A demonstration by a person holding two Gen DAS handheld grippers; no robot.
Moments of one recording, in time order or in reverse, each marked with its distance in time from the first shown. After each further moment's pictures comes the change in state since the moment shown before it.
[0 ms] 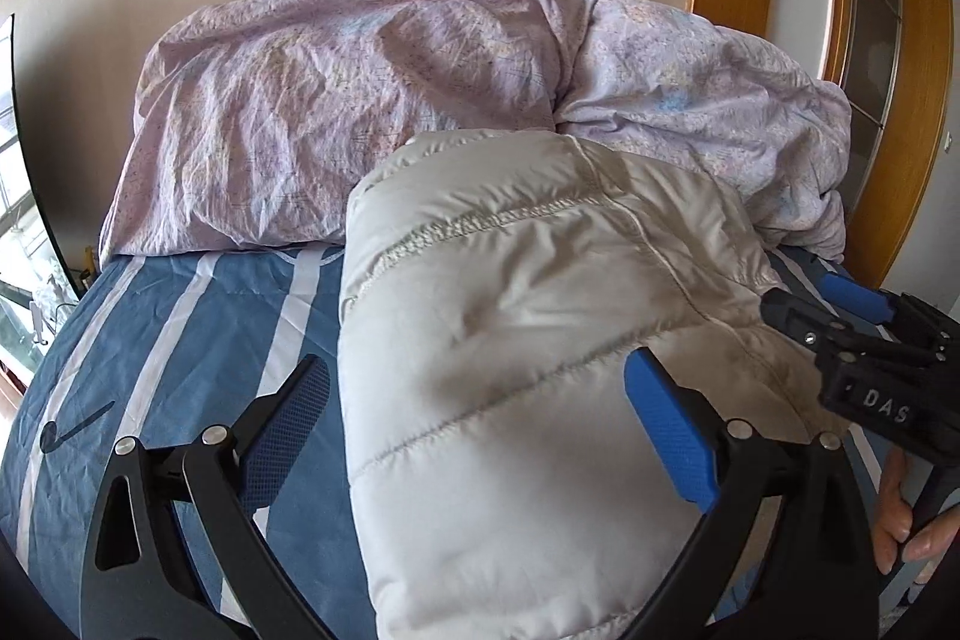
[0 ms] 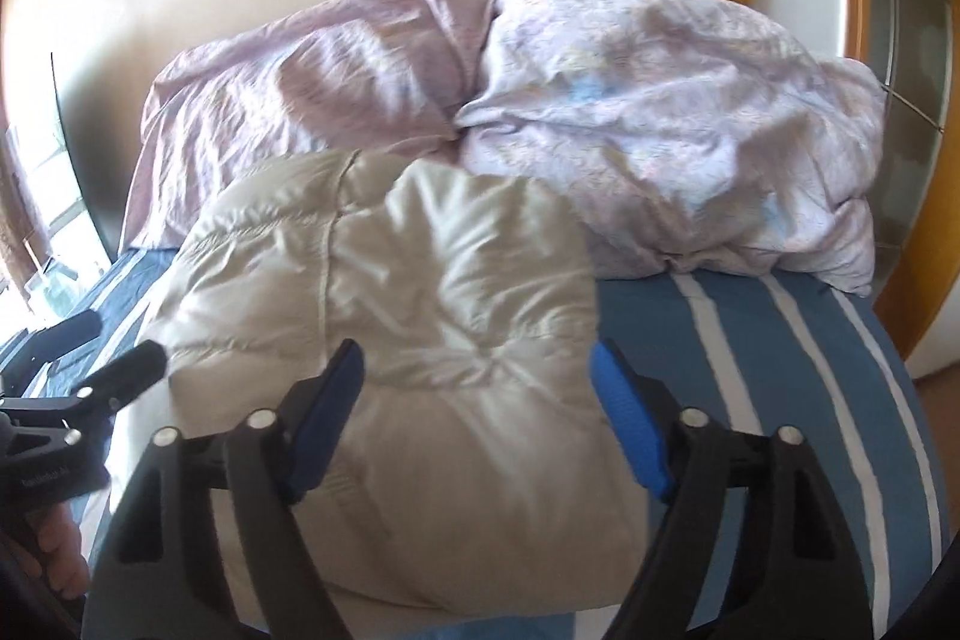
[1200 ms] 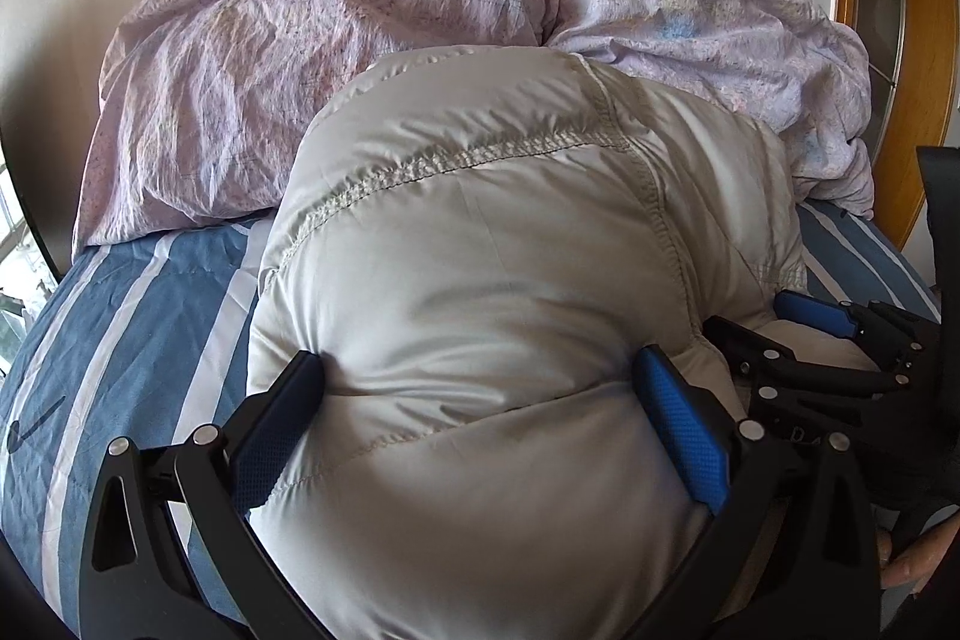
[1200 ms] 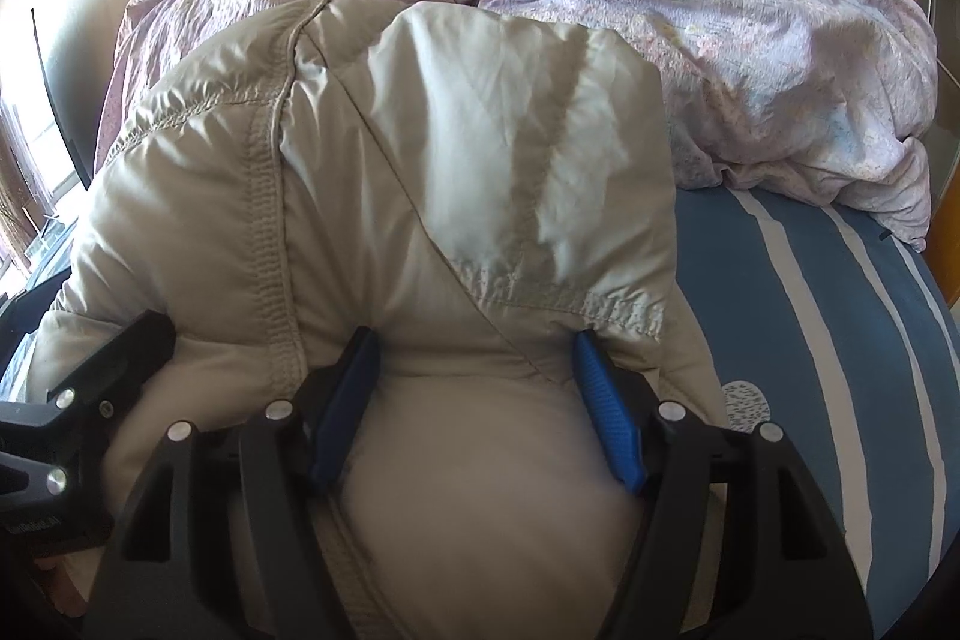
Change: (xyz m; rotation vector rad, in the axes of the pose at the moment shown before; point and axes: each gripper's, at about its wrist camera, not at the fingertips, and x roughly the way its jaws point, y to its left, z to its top) left arm 0.062 -0.021 -0.024 0.044 0.039 0.042; right arm 0.108 0.002 -0.023 -0.007 0.152 0.039
